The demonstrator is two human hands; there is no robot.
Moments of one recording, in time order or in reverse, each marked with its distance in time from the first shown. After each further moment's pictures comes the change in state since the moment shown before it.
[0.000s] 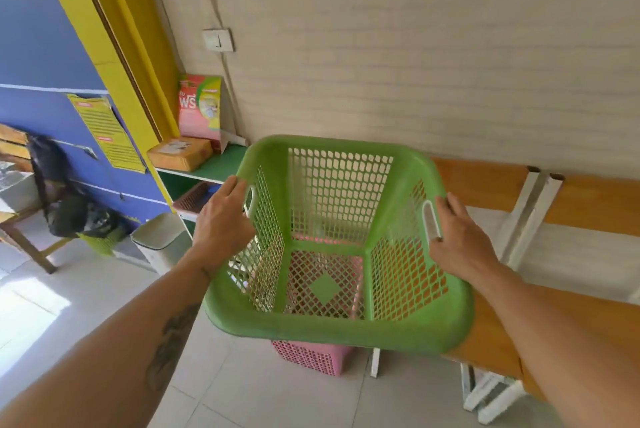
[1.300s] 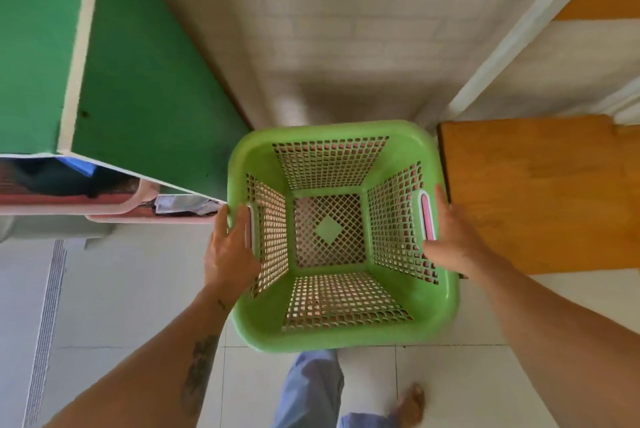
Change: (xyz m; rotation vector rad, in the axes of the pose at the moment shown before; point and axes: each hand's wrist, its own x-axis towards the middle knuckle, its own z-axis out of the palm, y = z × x) left_hand 0.111 -0.260 0.465 -0.091 -0.845 -0.049; right_hand 0.174 -0.027 0.422 0.191 -0.619 0.844
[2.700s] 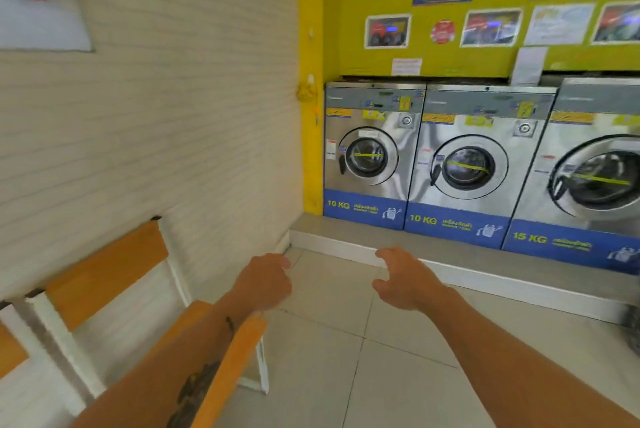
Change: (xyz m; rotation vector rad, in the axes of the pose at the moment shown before) left_hand -0.513 0.855 0.029 0.116 -0.315 1.362; right_hand -0.548 0.625 -0.314 0.296 0.965 0.494
